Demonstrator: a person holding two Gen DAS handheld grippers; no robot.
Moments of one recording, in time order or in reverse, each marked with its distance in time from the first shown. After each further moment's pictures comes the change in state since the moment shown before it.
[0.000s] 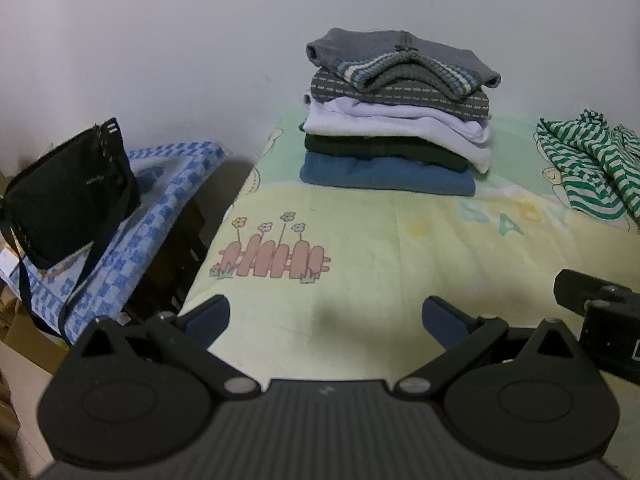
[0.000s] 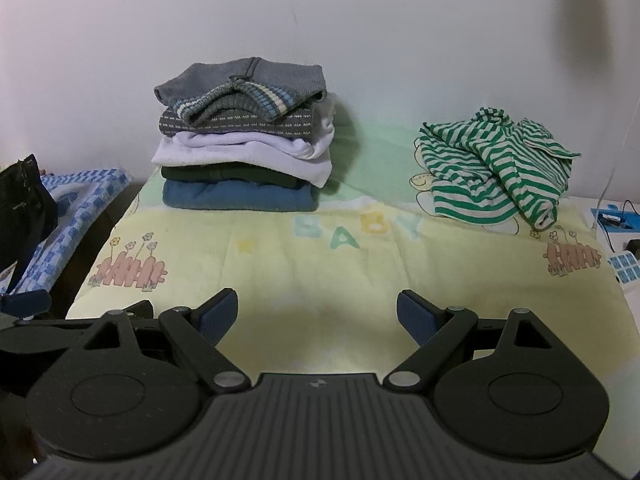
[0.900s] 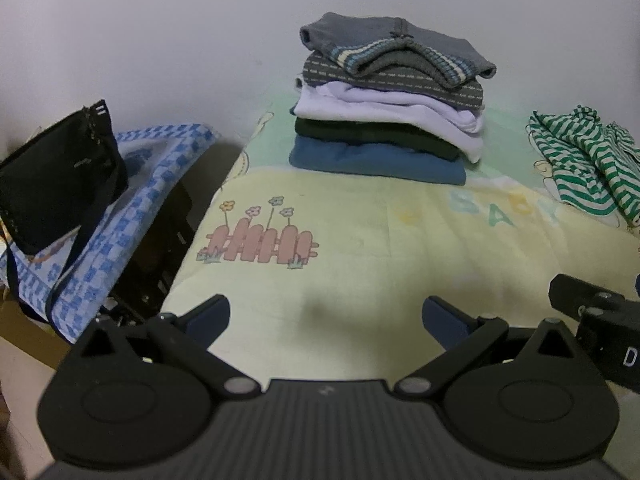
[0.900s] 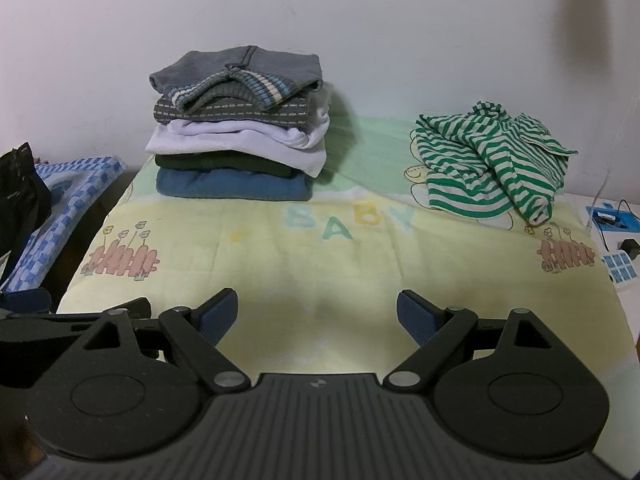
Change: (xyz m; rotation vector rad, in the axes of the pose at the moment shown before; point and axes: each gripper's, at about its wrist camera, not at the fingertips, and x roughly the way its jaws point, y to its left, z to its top) left arm 0.003 0.000 -0.001 -0.016 0.047 -0.036; right arm 0.002 -0.002 0.001 -0.018 0.040 -0.024
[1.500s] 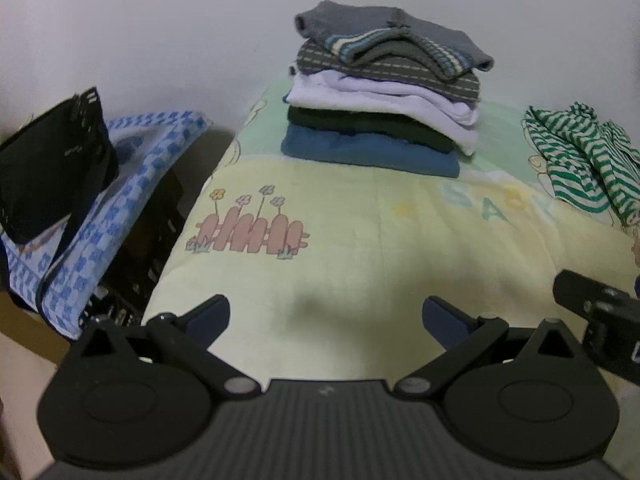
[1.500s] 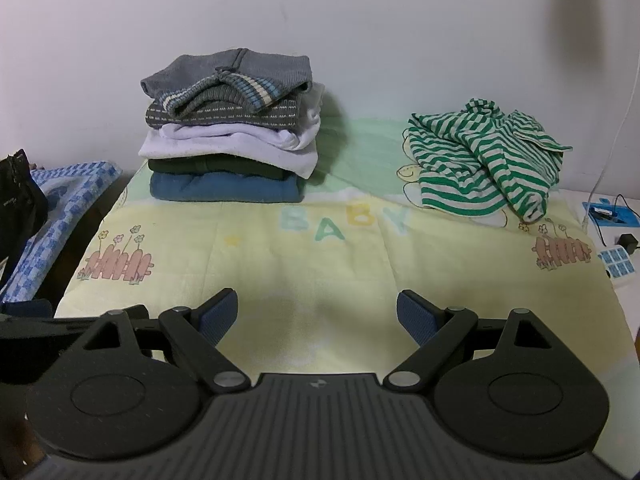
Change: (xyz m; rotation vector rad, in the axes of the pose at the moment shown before) left arm 0.003 -0.004 0.000 -0.004 0.031 -0.031; right arm -0.001 -0.007 0.001 0.021 -0.002 -0.006
